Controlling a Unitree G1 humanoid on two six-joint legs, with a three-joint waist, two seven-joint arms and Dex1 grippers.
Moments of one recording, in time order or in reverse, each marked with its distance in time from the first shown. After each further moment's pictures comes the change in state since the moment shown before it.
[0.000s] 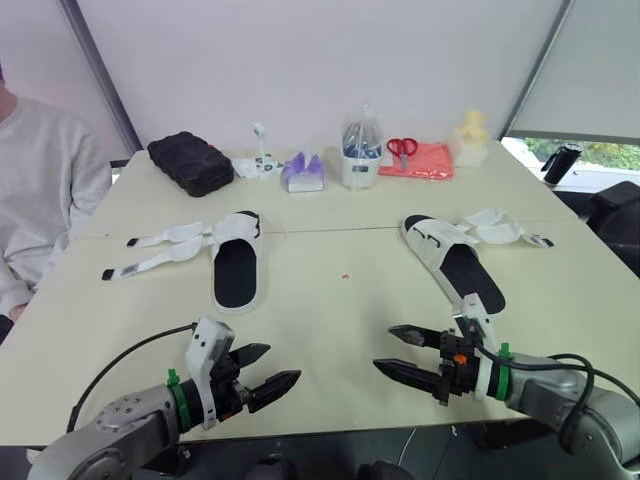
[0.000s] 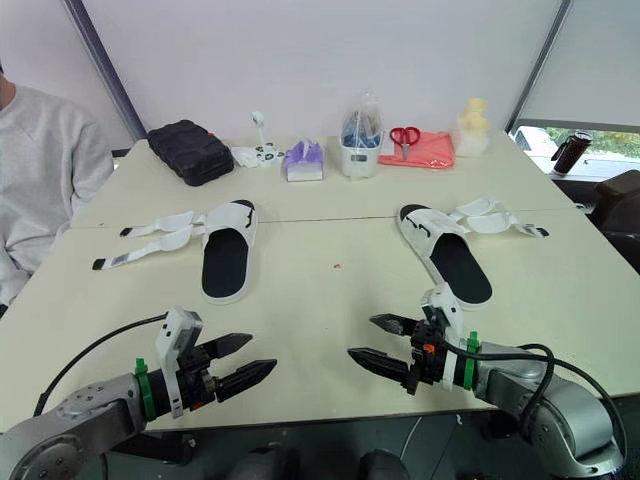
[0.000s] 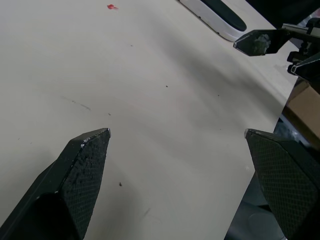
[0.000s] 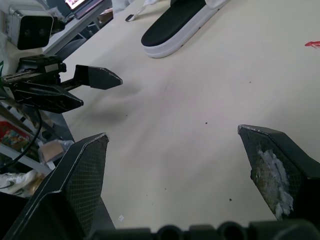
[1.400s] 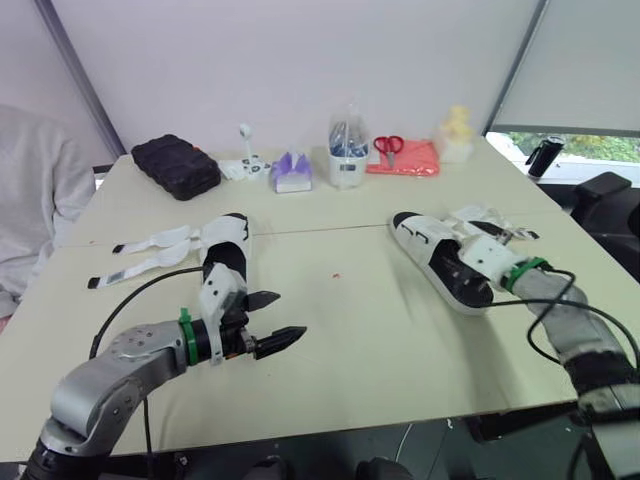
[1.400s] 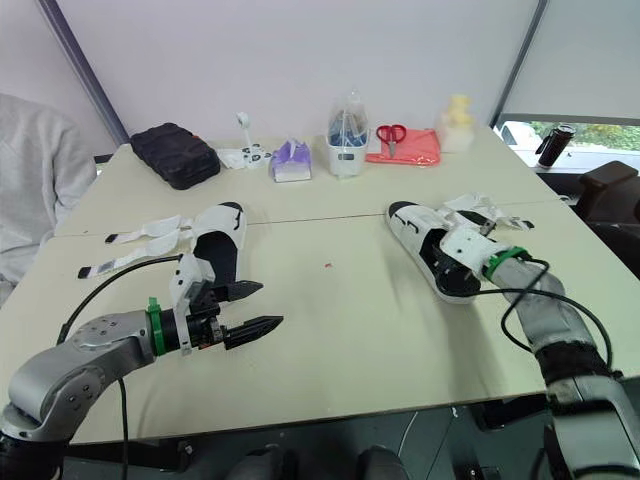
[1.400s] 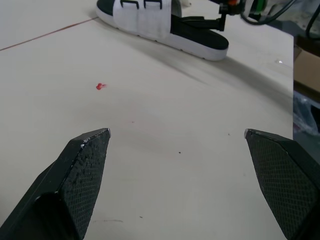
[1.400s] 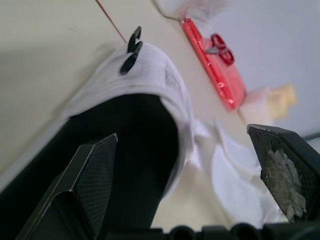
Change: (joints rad) left arm -0.327 0.065 -0.066 0.147 0.131 -0.057 -0.145; right arm -0.684 -0.082 0.258 1.207 -1.105 -1.114 -0.468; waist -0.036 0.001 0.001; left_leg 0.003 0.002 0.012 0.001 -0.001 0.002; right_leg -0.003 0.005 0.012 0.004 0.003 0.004
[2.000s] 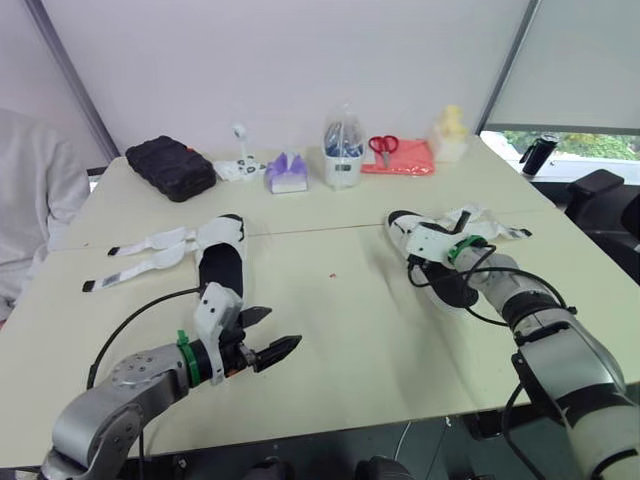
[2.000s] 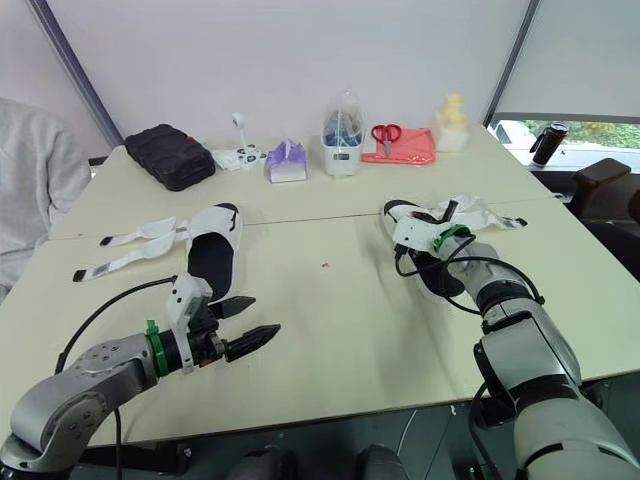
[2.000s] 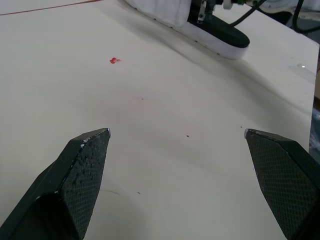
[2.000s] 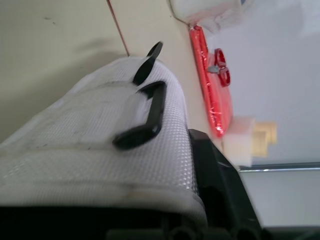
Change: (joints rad) left arm 0.126 -0.058 0.013 -0.052 0.012 -0.005 0.096; right arm -0.386 0.174 0.254 0.539 -0.290 -0.074 -0.293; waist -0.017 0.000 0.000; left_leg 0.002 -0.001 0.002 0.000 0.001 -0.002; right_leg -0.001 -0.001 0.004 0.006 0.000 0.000
